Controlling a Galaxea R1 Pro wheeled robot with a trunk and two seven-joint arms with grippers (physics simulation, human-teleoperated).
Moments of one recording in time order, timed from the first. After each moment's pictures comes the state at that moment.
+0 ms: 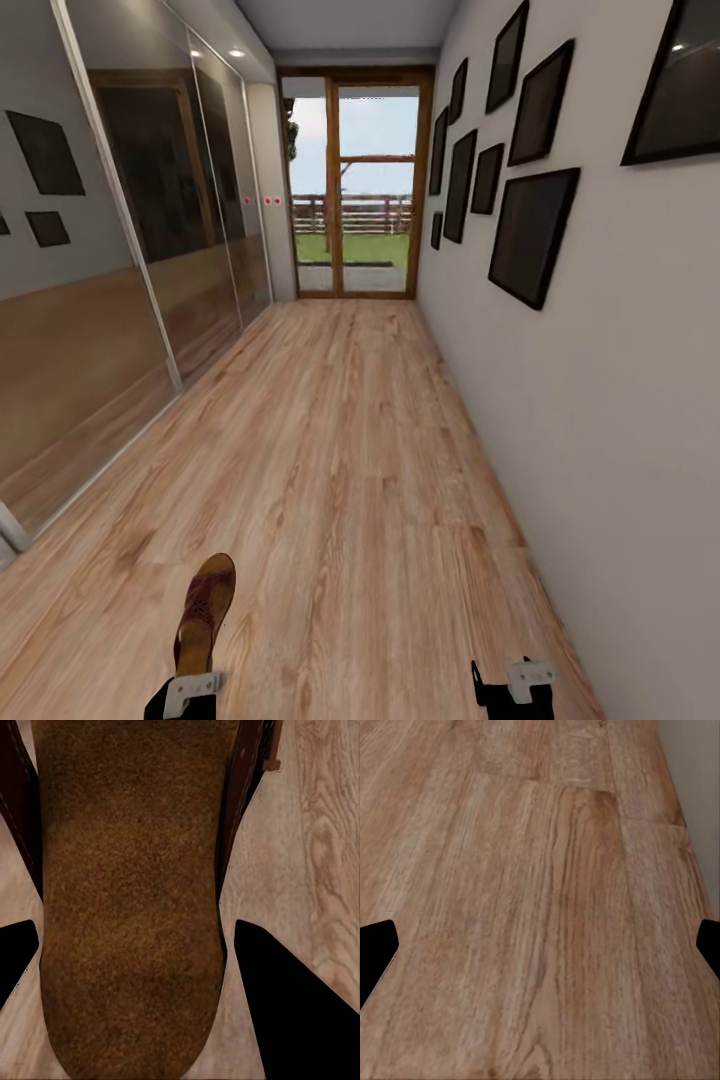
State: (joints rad) left arm -0.24 0.03 0.17 -0.39 -0.07 -0.45 0.00; right arm -0.34 -0.03 -0.02 -0.21 0.14 -0.58 -0.10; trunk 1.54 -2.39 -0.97
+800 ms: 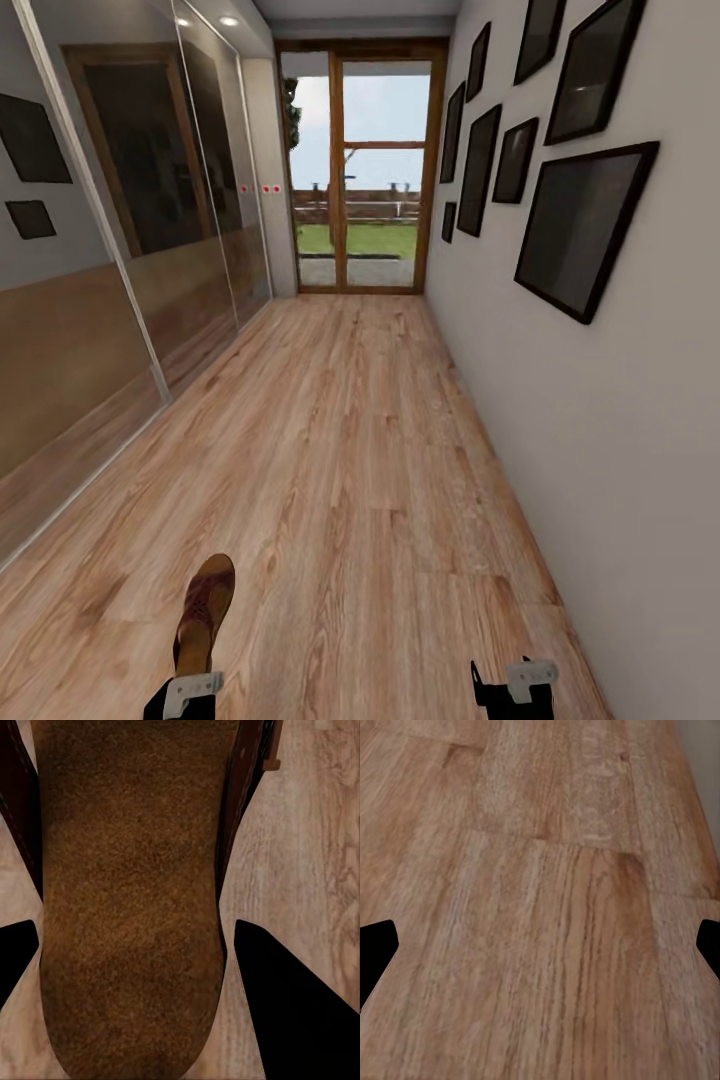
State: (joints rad) left arm -0.24 0.03 0.17 -0.39 -0.07 -0.45 0.00; right arm -0.34 -0.03 -0.02 -0.21 0.15 -0.58 -0.10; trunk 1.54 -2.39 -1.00
